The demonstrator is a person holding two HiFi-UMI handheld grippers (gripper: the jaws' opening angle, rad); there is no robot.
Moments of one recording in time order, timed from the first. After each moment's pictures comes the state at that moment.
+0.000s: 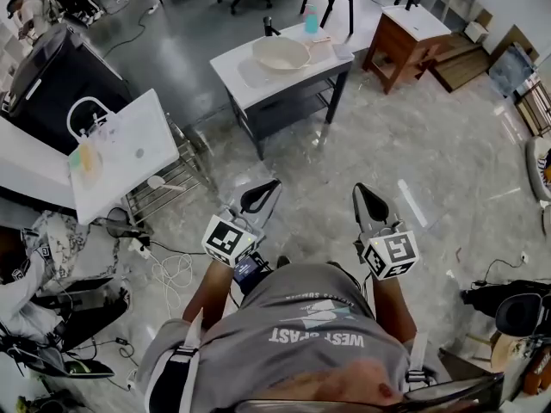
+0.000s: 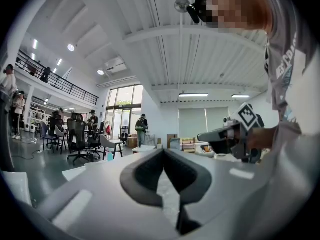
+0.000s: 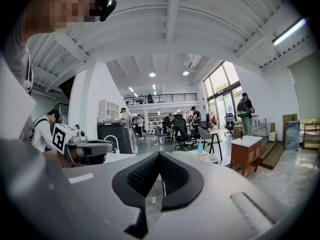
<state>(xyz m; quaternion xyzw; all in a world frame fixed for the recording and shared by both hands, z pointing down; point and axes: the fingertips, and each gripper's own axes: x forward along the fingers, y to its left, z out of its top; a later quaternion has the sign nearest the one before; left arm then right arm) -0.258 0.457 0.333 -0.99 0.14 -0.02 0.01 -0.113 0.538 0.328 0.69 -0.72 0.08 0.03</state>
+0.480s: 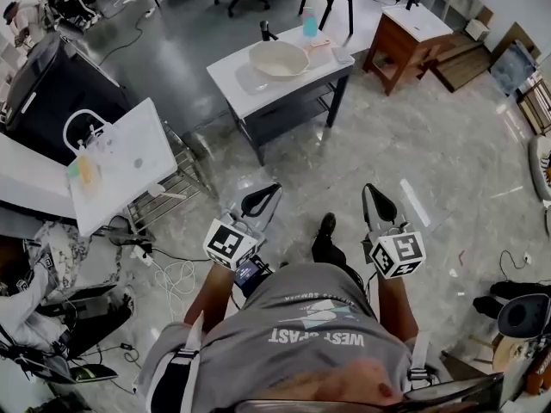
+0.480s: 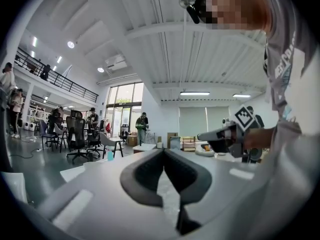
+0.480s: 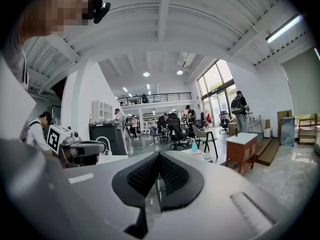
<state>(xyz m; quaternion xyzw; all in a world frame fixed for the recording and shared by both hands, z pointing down) -0.232 0.416 0.341 -0.99 0.14 -0.03 0.00 -0.061 0.502 0.339 0.71 -0.70 0.09 0.02</state>
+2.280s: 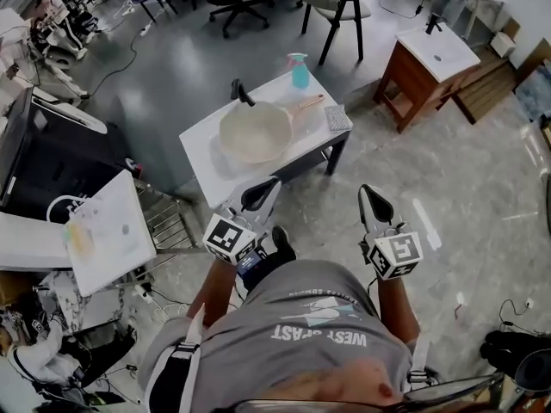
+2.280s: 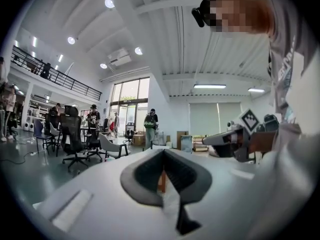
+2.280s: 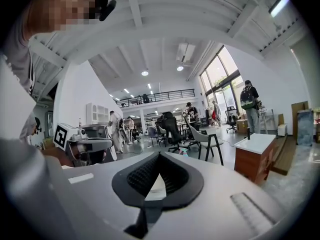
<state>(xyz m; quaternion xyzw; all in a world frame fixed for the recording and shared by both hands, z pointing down) 0.104 0.056 0.347 -0.98 0.17 -0.05 0.00 0.263 0.145 0.360 0.68 -0.73 0.11 0.01</state>
